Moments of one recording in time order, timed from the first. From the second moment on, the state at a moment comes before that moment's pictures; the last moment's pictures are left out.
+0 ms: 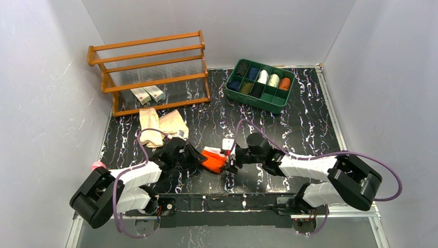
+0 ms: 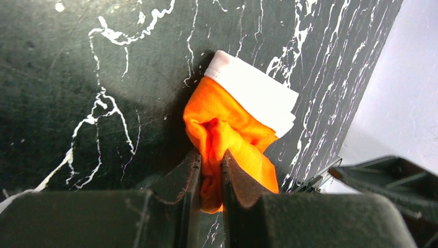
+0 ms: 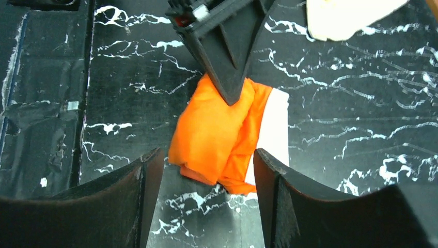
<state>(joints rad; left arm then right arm) -0.63 1.17 0.27 0.19 0.12 -1.13 0.94 1.31 0.47 0.41 -0.51 -0.33</state>
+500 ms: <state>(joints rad) -0.65 1.13 0.28 0.09 0.07 -1.22 1.25 1.52 0.48 0.54 -0.06 -0.56</state>
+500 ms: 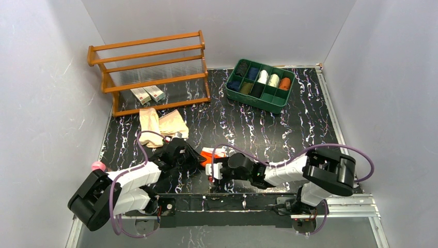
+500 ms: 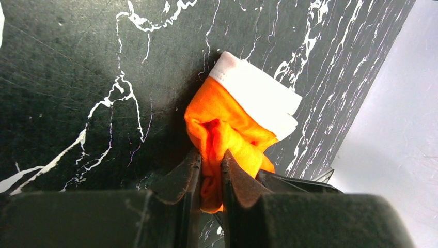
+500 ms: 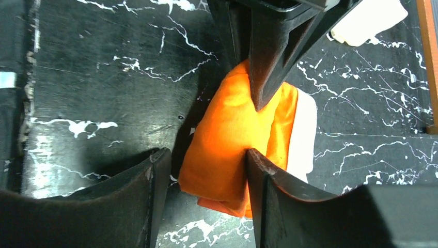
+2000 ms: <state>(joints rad) -0.65 0.83 0.23 0.03 0.03 -1.05 0.81 1.78 0.64 0.65 -0.80 0.41</state>
